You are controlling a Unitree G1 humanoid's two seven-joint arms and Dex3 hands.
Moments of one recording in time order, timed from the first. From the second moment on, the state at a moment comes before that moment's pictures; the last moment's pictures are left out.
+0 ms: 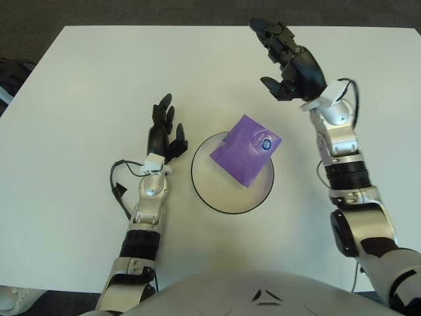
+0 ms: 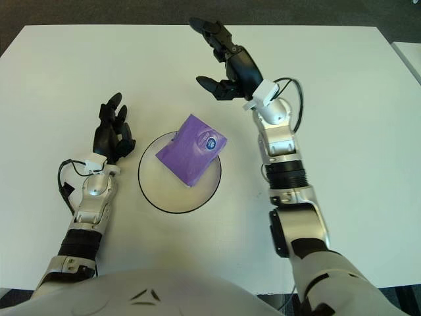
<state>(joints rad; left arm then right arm) -0.08 0.00 0.00 0.18 0.09 -0.15 0.14 -0.63 -0.17 0.01 0.26 0.11 -0.38 0.33</state>
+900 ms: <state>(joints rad) -0.05 0.00 0.00 0.15 0.09 -0.15 0.13 -0.56 -0.06 -0.11 0.43 0.15 -0.49 0.19</state>
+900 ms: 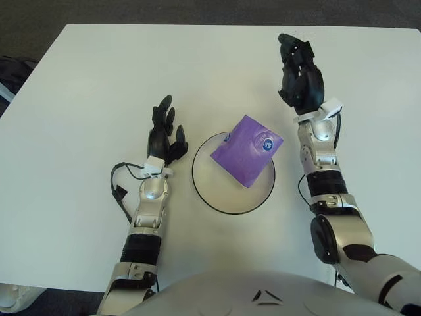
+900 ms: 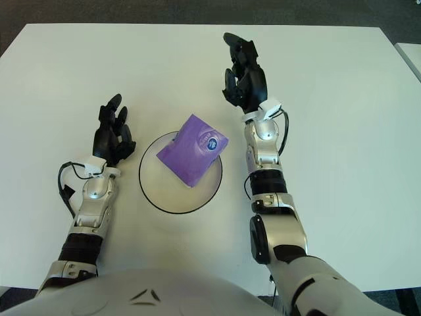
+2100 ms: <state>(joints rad) -0.03 0.00 0.00 0.11 0.09 -0.12 0.13 -0.34 -0.02 -0.18 0.43 0.18 -0.42 0.15</state>
